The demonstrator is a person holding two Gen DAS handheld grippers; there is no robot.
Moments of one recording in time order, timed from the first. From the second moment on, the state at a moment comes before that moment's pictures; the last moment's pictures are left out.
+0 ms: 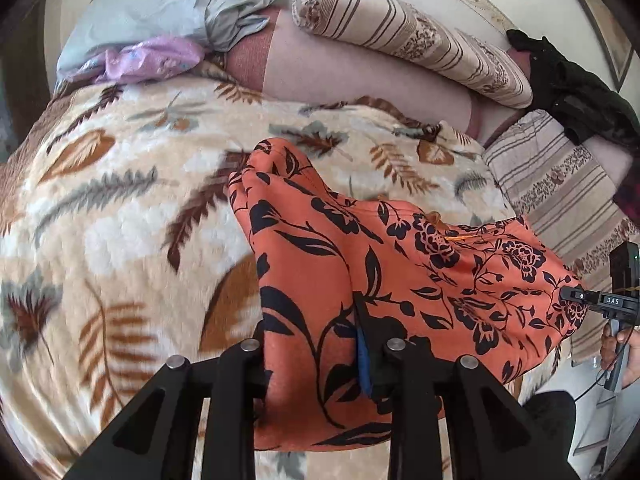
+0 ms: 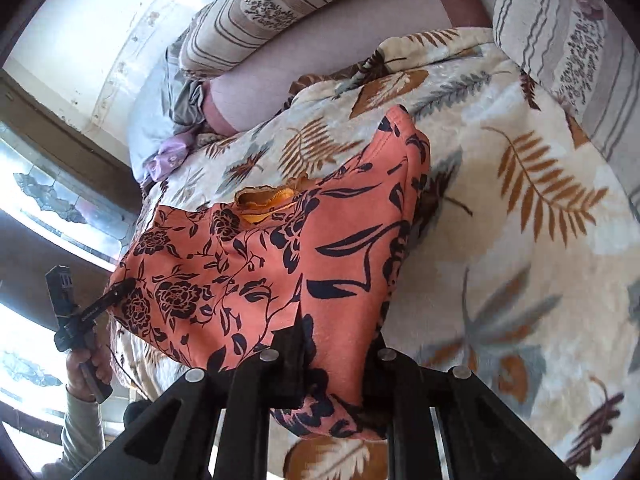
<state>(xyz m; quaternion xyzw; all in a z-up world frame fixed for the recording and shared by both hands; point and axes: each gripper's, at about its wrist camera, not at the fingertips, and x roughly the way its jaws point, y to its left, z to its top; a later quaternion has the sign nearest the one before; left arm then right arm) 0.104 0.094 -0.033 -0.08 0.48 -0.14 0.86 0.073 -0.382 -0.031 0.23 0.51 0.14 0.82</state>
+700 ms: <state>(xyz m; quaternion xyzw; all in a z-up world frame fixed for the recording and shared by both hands) 0.165 0.121 -0.093 -0.07 0.50 -0.11 0.86 0.073 -0.413 -0.083 0.24 0.48 0.06 0.84</state>
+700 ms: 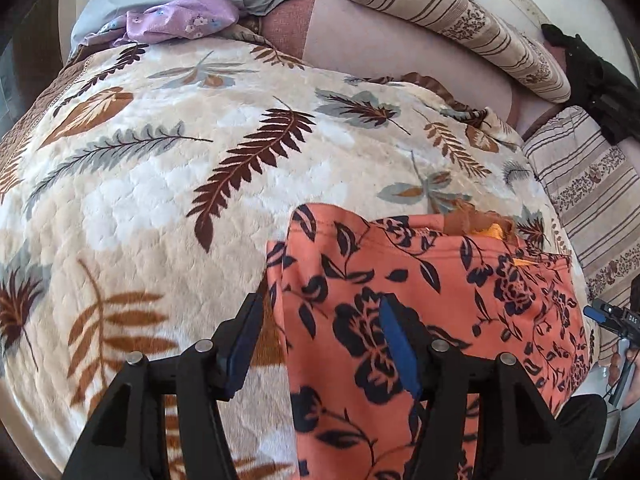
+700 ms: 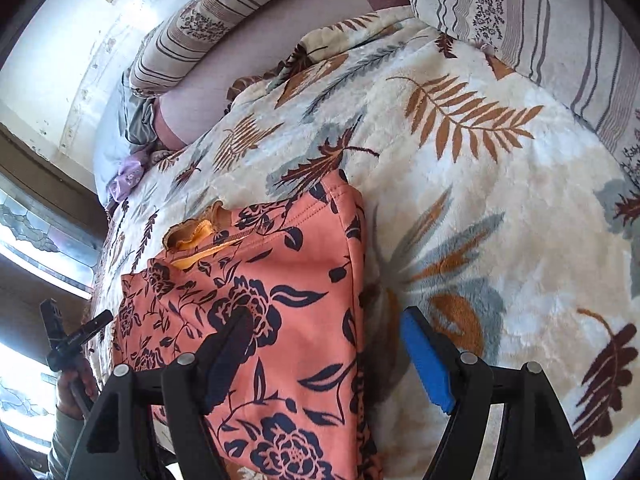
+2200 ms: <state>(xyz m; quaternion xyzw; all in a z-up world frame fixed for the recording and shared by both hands) 0.202 0.135 -0.079 -0.02 0.46 -0.02 0.89 0.147 -0.420 -0.091 0.18 0.47 -0.03 0.86</state>
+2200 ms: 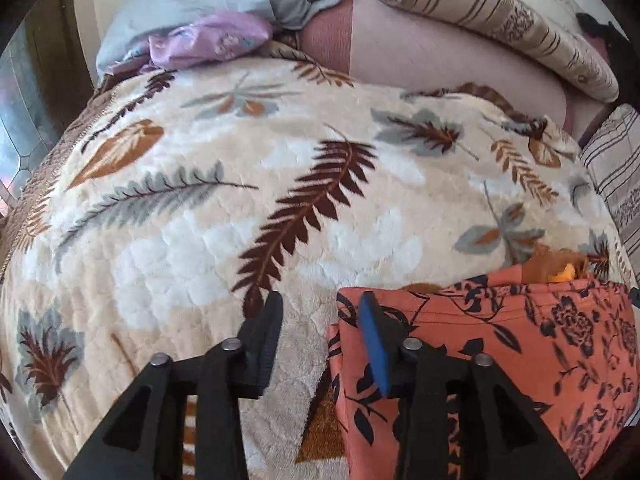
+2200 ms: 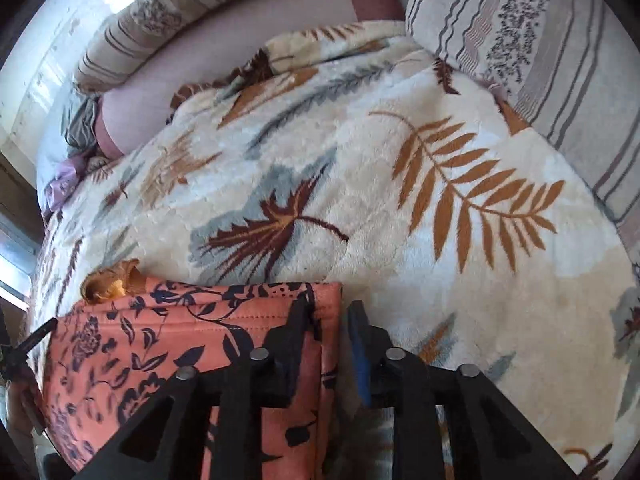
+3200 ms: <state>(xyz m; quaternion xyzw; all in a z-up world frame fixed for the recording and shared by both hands) 0.028 0.087 -0.061 -0.04 0.45 -0.06 0.89 -0.041 -0.310 -0.084 0.42 0.45 0.16 0.77</state>
